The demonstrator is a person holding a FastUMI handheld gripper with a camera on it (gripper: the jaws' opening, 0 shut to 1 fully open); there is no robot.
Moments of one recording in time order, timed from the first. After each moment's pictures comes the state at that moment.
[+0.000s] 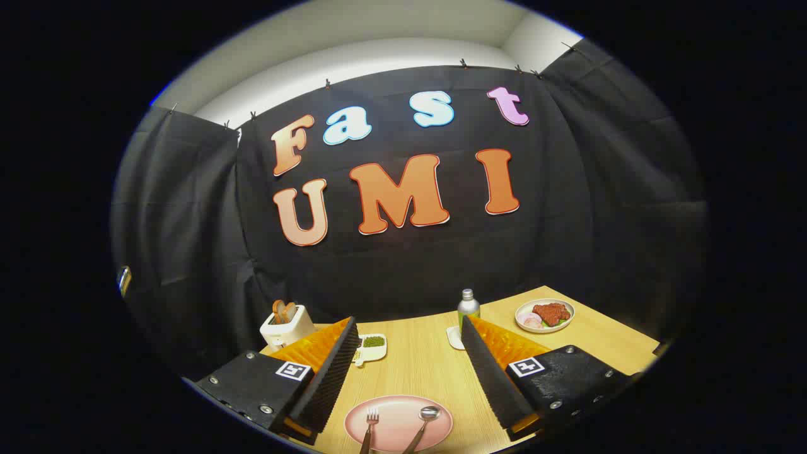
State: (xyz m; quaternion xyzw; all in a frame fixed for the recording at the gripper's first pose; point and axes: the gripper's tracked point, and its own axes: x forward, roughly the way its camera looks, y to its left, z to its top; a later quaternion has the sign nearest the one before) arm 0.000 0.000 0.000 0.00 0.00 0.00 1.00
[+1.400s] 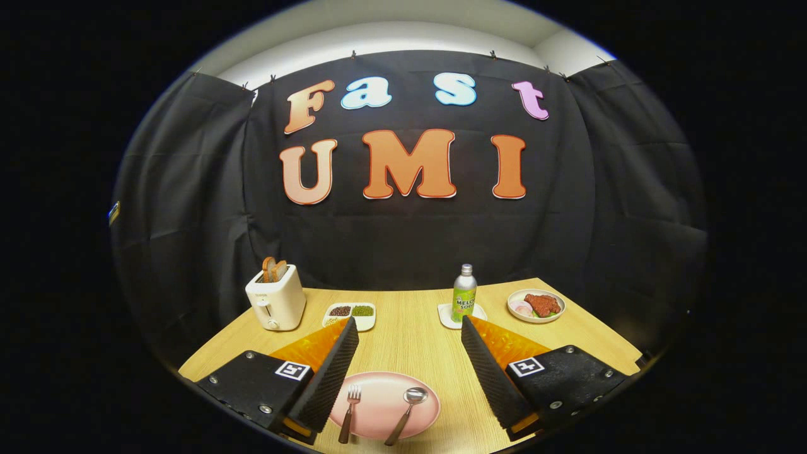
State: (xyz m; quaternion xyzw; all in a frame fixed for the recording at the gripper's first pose) arm -0.004 0.009 -0.056 -0.07 0.06 -0.01 1.00
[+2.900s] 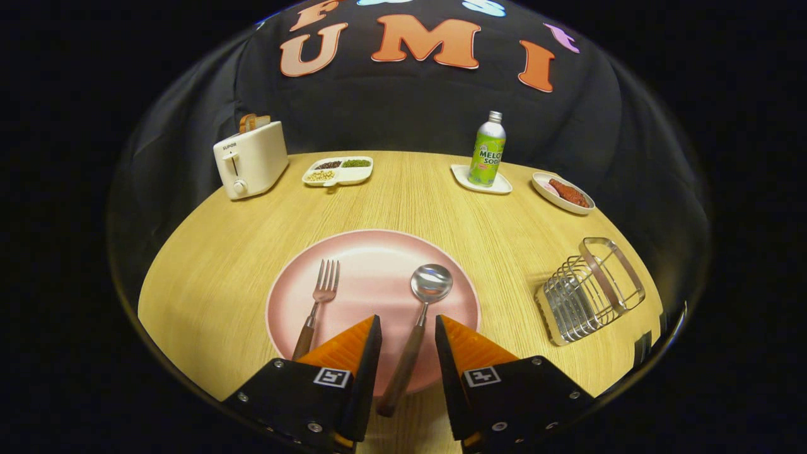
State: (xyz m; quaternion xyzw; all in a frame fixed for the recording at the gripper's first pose) arm -0.006 -0.011 -0.293 -0.11 0.32 -0.04 0.94
